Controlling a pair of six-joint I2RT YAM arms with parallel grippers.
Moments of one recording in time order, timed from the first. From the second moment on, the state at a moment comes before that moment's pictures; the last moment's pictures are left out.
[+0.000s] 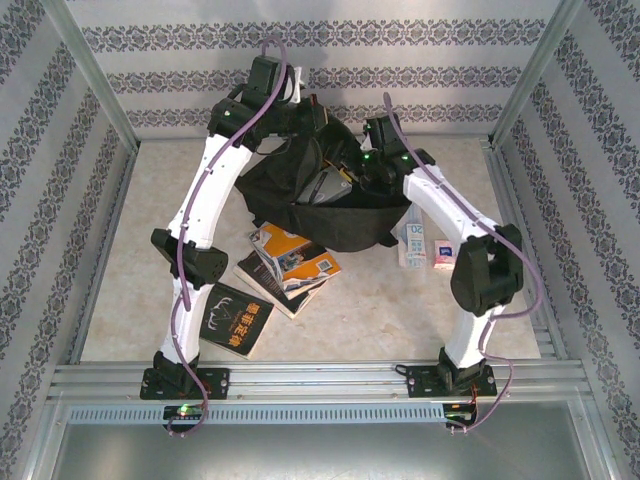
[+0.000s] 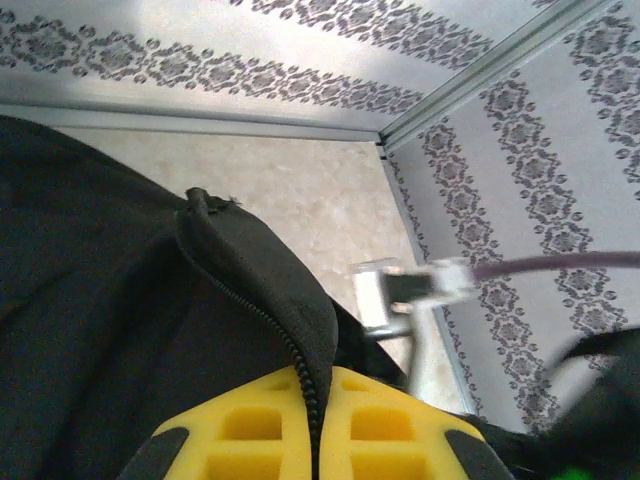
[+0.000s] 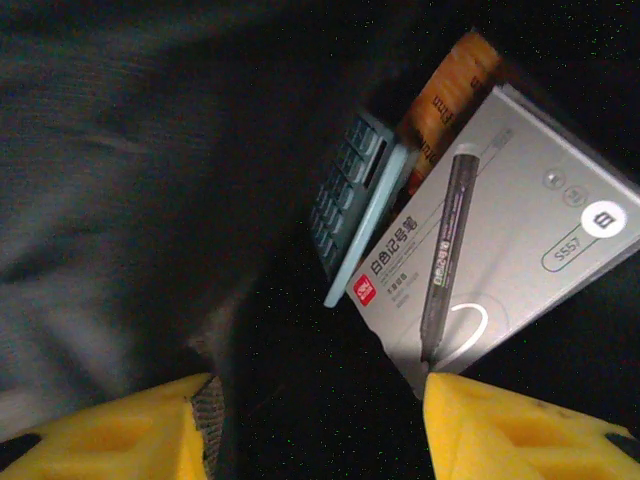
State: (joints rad) left arm -0.43 2.23 2.77 -1.11 0.29 -0.57; right arm 0.37 1.81 1.64 -0.50 -0.38 0.94
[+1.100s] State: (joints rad) left arm -0.24 2.30 2.77 -1.15 0.27 -0.56; right arm 0.04 1.85 1.42 -0.86 -0.09 0.53
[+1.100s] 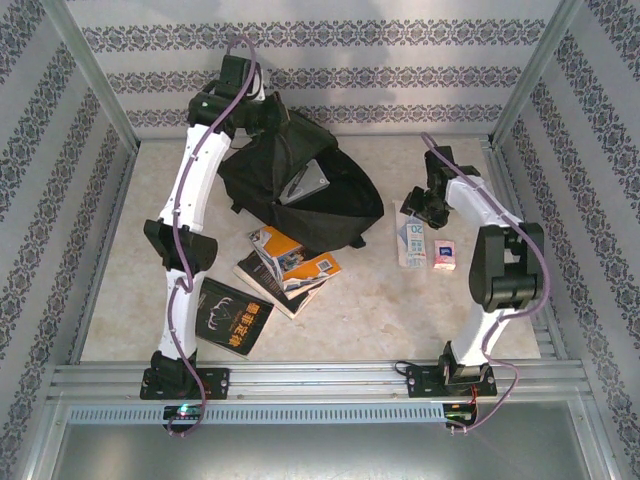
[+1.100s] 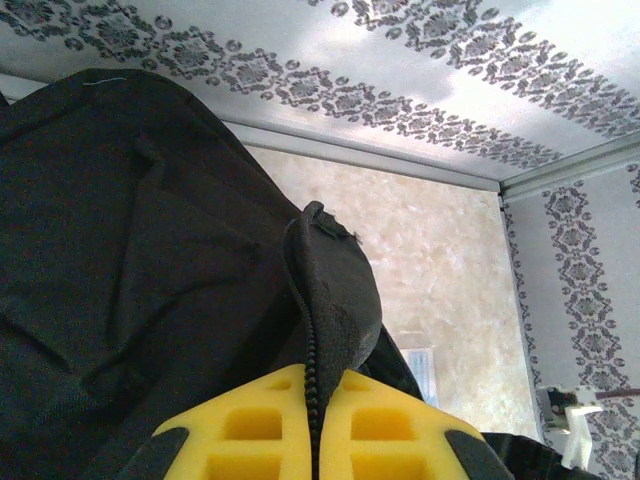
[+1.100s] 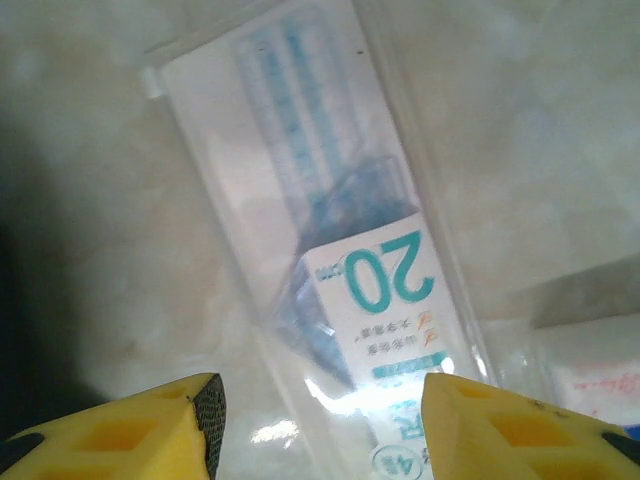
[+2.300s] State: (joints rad) left arm -0.28 2.29 2.77 -1.24 0.29 -0.53; right arm 0.24 1.72 1.02 -0.65 -0.29 0.72
